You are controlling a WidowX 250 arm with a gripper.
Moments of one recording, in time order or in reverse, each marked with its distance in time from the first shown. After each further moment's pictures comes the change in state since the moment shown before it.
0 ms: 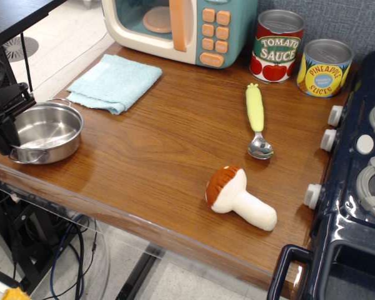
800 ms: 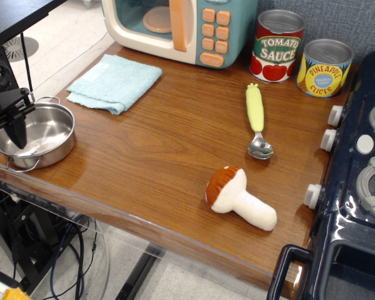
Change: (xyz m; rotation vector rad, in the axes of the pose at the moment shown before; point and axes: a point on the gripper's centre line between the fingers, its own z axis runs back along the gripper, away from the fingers) arm -0.002 0.002 -0.002 0.092 0.017 0.013
